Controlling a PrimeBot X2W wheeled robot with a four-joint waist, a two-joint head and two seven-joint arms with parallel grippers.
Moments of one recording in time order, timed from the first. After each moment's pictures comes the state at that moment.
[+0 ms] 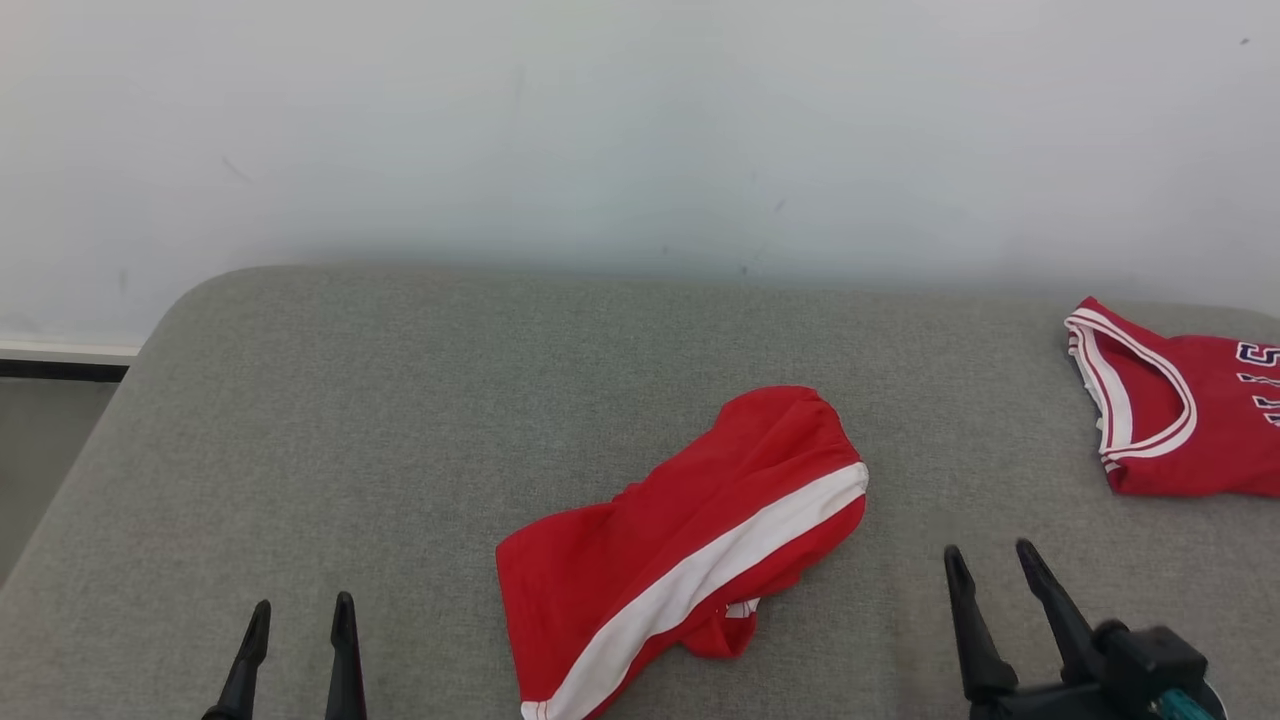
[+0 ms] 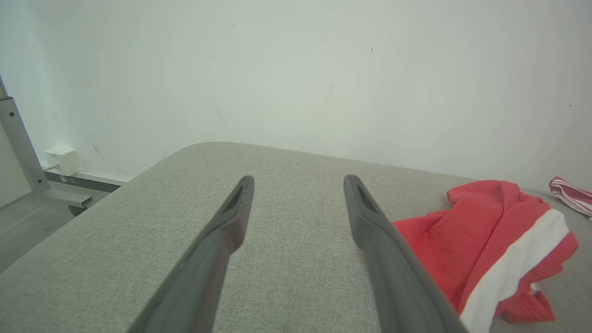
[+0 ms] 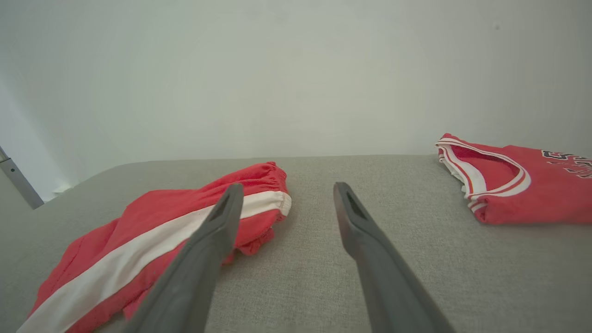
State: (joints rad) left arm 0.06 0.05 0.05 0.13 -0.19 -0.13 -0.26; right arm -0.05 -0.15 0.13 0.27 0.28 0.13 -0.26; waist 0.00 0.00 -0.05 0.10
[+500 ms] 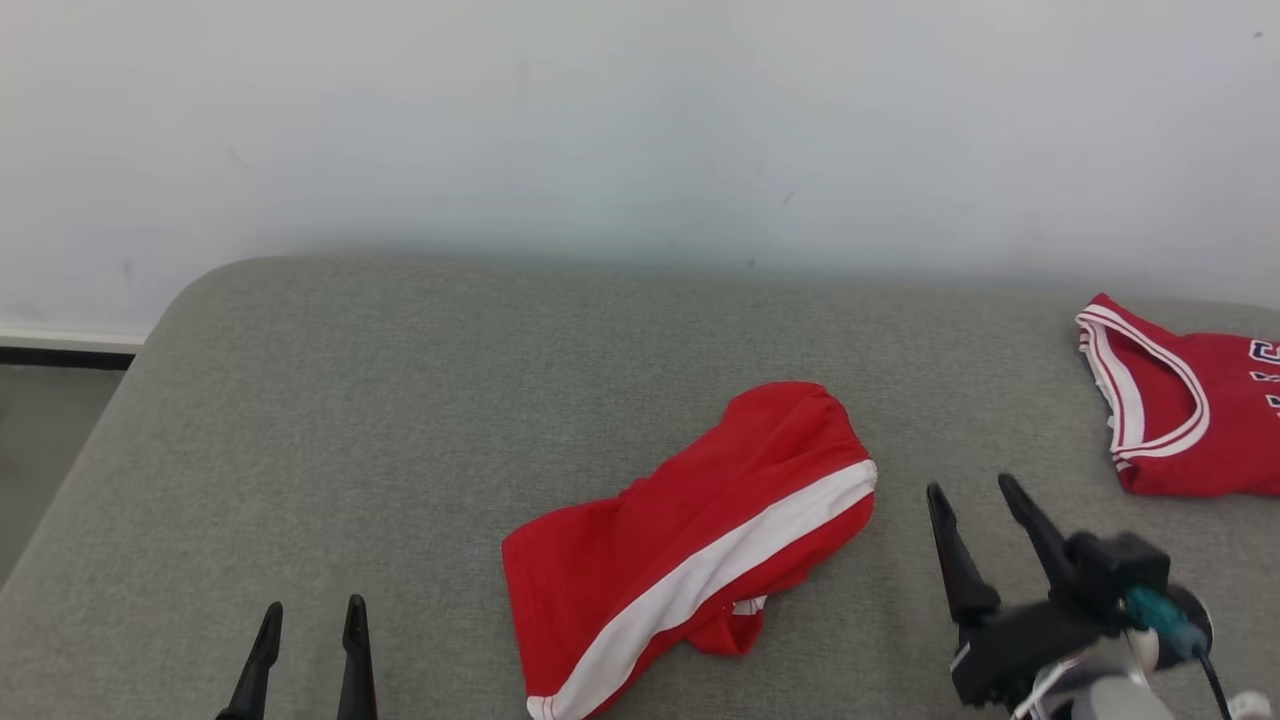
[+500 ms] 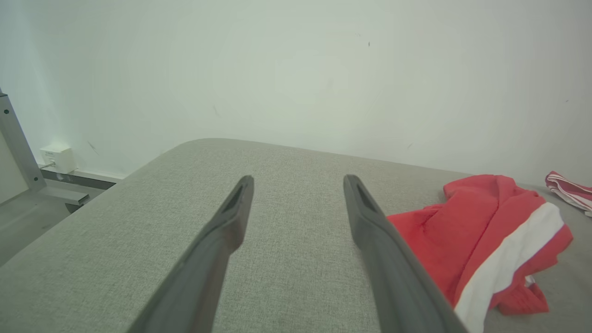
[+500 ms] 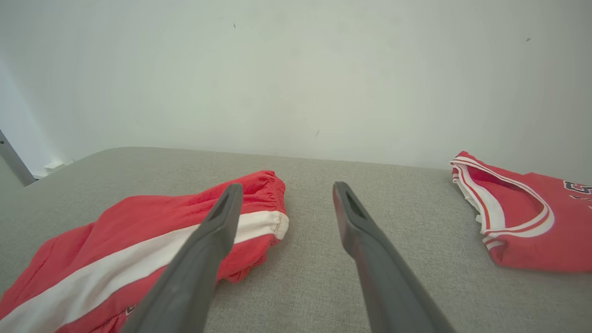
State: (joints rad) left arm 0.07 0.05 0.03 0.12 -0.19 -0.12 -0.26; right arm -0.20 -0.19 0.16 0.40 0.26 0.13 -0.20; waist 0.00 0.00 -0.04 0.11
